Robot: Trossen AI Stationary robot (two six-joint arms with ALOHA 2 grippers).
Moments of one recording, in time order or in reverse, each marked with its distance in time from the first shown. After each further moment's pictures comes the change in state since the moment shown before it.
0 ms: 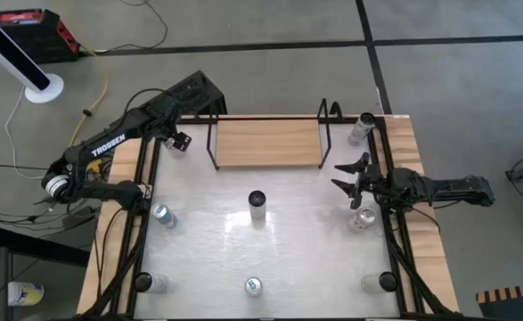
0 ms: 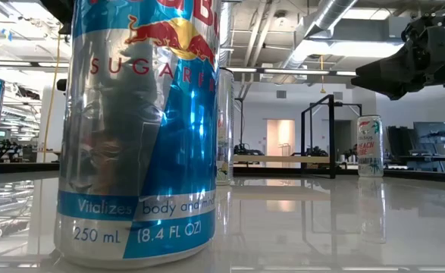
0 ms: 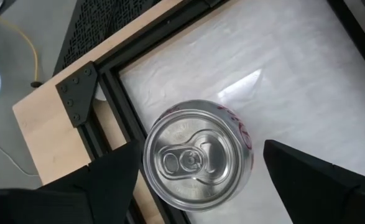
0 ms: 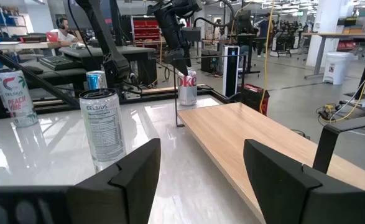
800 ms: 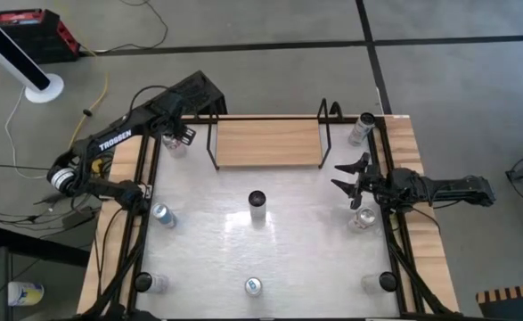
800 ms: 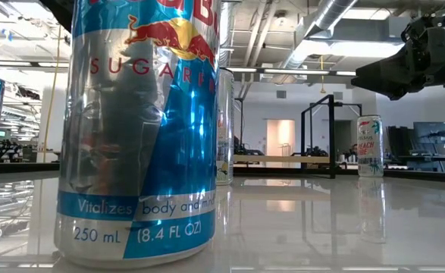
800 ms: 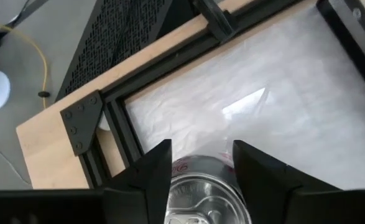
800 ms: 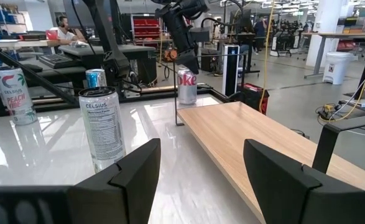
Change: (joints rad) left arm 0.015 0.072 -0.001 0.139 -0.031 0.008; right arm 0.000 0.000 0.000 -0.004 0.000 -0.010
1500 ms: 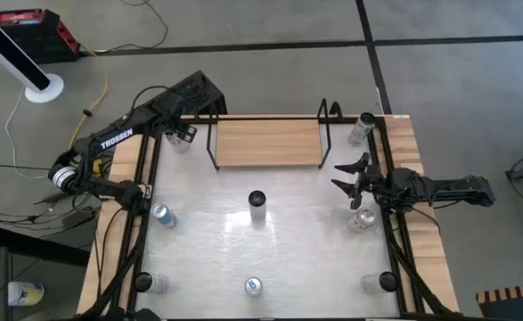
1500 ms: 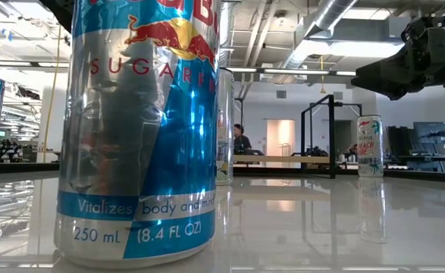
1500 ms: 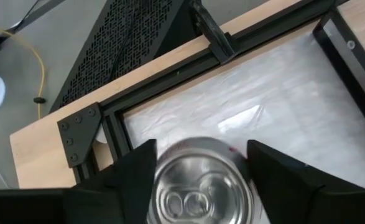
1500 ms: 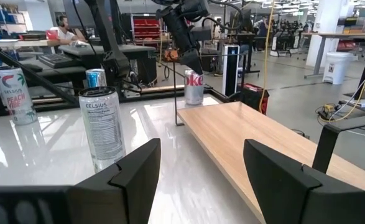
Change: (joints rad) left arm 0.010 0.027 0.003 -0.054 0.025 -0.075; right arm 0.000 0.000 0.000 0.000 0.000 -0.001
